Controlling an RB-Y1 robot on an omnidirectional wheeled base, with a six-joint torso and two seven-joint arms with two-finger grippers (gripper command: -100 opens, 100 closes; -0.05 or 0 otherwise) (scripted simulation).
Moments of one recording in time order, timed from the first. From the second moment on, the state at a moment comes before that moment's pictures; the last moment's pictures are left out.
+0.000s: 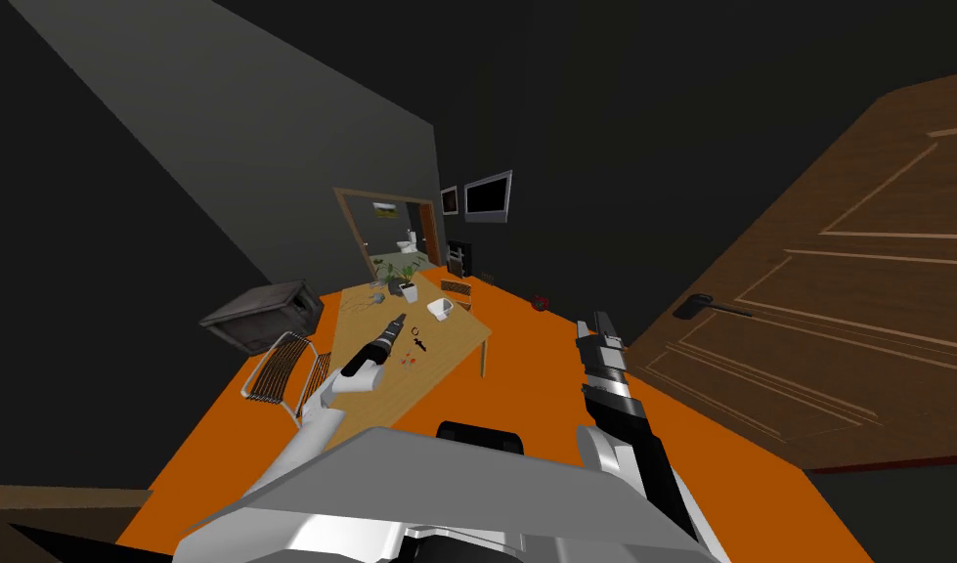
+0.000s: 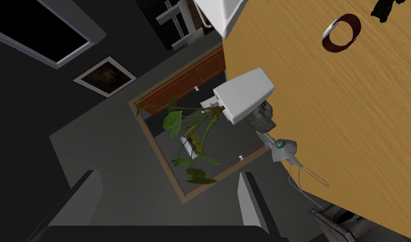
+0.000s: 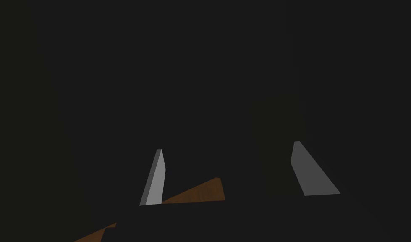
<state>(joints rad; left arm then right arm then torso) 0.18 0.36 0.20 -1.62 0.21 0.12 -0.40 0.52 -0.04 -0.01 -2.21 -0.09 -0.40 0.11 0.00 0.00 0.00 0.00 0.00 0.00</state>
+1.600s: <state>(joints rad) 0.01 0.52 0.25 -1.15 0.42 0.42 -0.59 0.52 -0.04 -0.01 -2.21 -0.09 -0.40 0.11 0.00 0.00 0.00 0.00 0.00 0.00</state>
